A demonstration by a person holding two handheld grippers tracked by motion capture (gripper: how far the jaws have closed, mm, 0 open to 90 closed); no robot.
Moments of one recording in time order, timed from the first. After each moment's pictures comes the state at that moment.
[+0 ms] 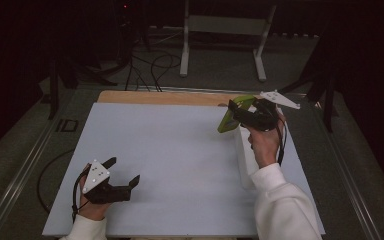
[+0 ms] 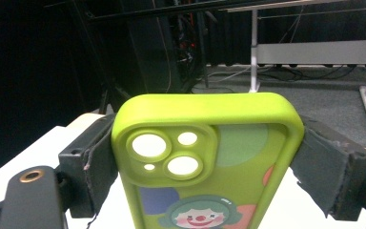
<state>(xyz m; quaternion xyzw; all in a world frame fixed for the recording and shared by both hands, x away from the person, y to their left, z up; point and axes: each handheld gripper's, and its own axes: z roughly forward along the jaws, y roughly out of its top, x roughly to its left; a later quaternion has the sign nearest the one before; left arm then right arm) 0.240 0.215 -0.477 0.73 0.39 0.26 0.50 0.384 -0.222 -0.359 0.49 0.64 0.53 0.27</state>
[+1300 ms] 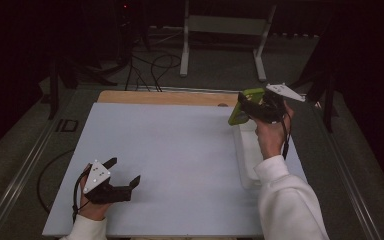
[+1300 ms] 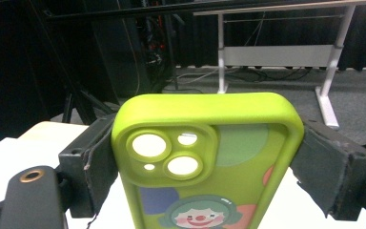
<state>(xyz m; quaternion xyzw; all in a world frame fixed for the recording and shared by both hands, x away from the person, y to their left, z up) 0.240 0.213 -0.478 0.73 0.38 0.25 0.50 0.403 -0.239 -0.353 0.52 0.62 0.49 0.32</state>
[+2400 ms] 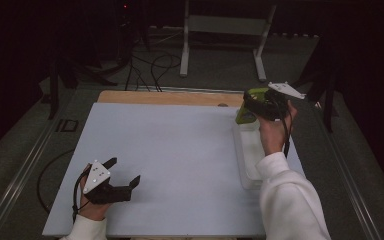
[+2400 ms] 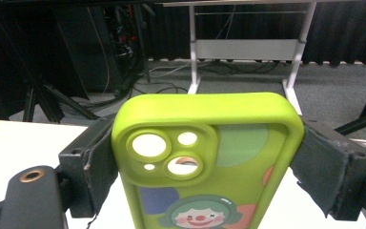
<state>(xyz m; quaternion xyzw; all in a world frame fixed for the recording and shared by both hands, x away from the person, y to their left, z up) 0.239 0.214 -0.477 0.73 0.39 0.25 0.50 0.418 -0.250 -0.361 0.54 0.62 0.45 0.35</state>
